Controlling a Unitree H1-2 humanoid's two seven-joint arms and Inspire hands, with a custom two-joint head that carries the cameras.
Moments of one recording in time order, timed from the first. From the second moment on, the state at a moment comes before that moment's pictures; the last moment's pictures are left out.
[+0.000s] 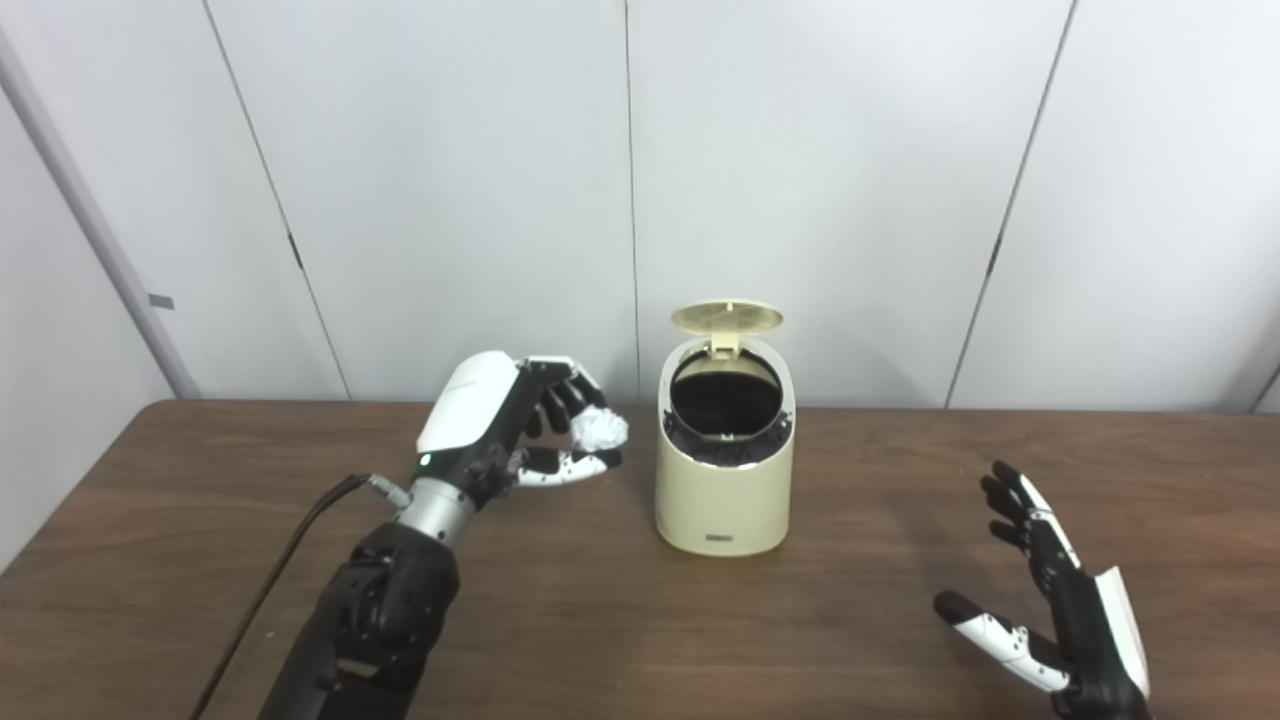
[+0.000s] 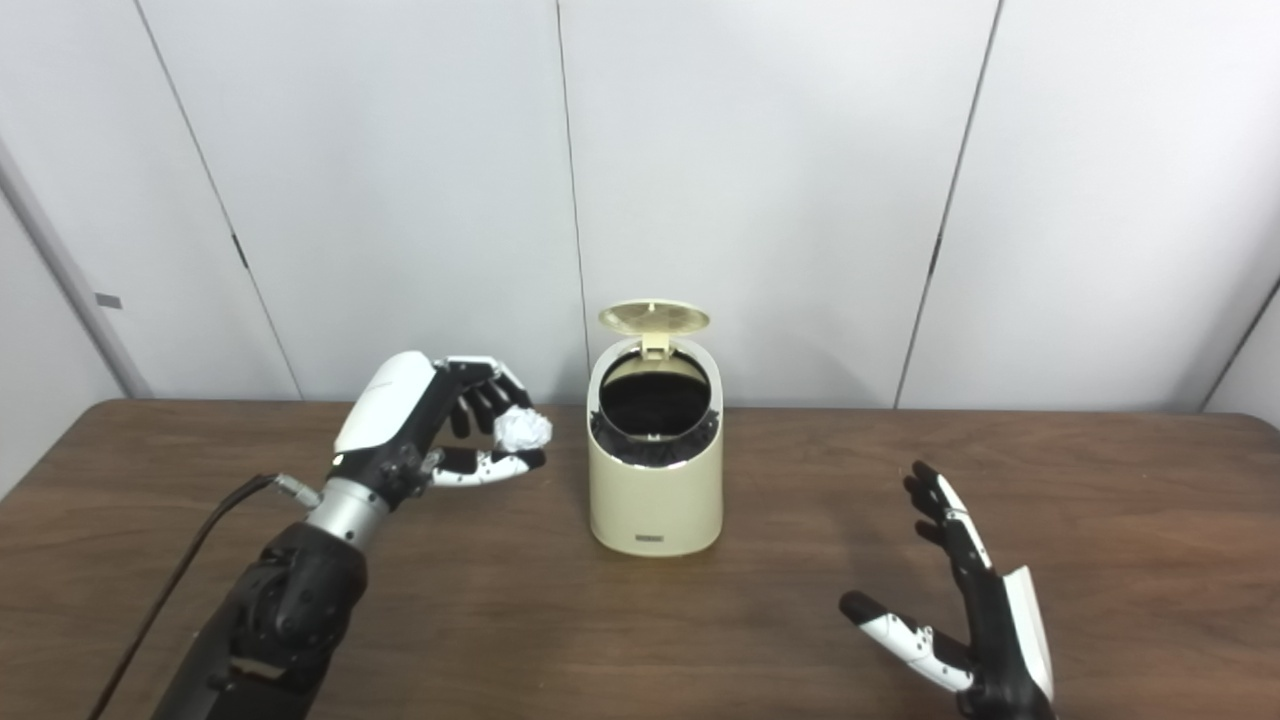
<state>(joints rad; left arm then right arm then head) -0.46 0.28 -0.13 0.01 0.62 -0.04 -0.05 -0.04 -0.12 -0.05 -0.04 -0.32 -0.26 -0.15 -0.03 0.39</state>
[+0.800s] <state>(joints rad) -0.53 0.23 -0.15 0.11 0.59 -0.04 -0.04 -0.04 -0.12 -0.02 -0.03 -0.33 -0.27 -0.18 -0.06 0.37</state>
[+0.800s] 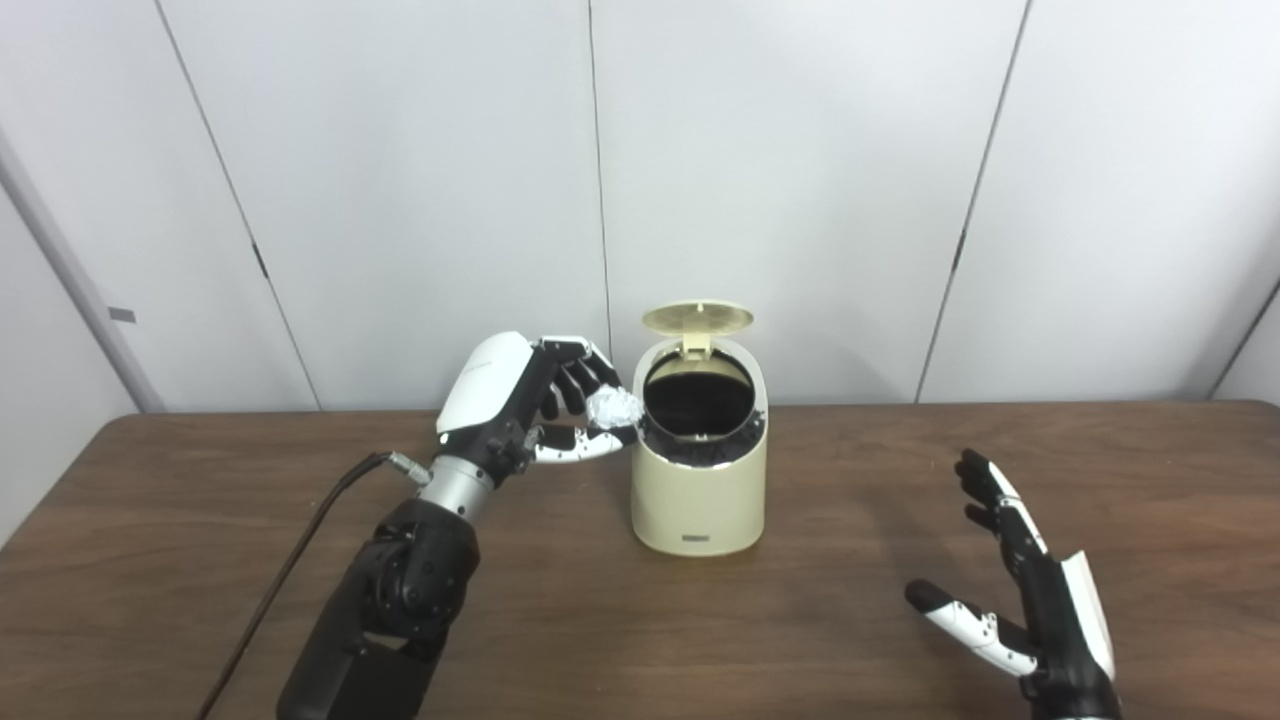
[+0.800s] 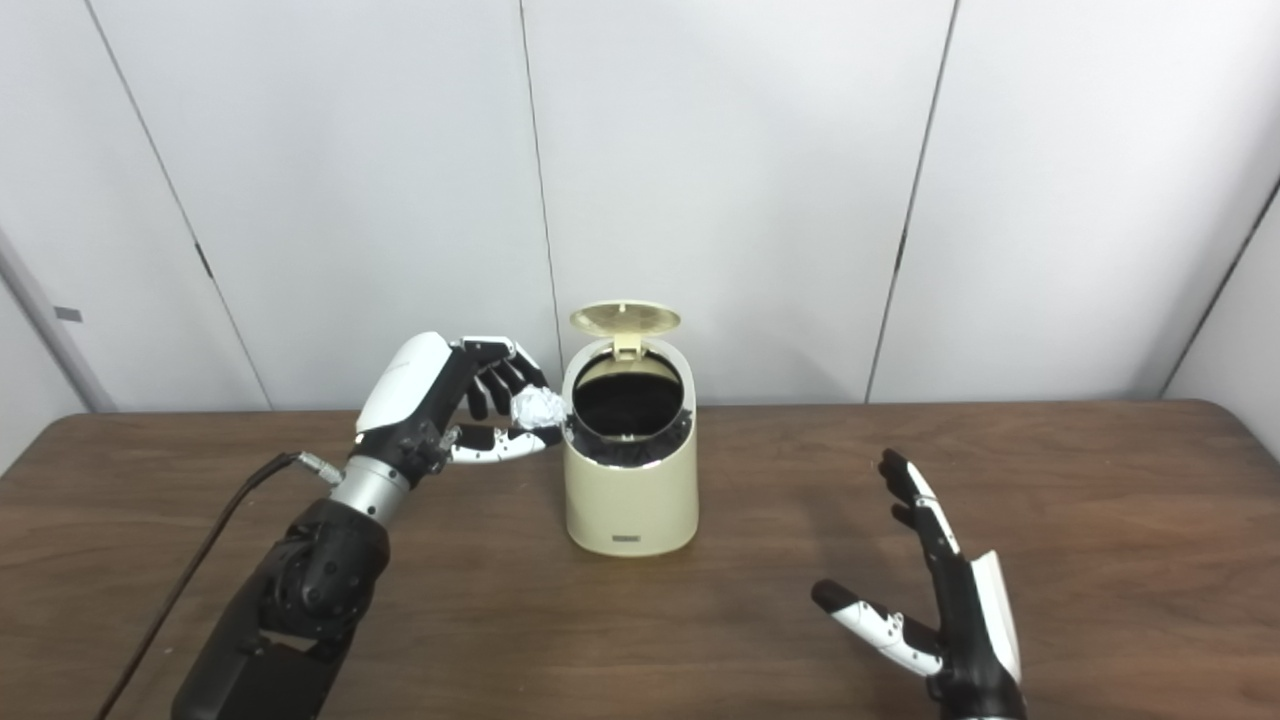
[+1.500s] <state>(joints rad) -0.59 0.26 -0.15 0.11 0.58 -0.02 -0.05 -0.07 -0.12 -0.01 0.00 -0.34 -0.28 -0.21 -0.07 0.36</state>
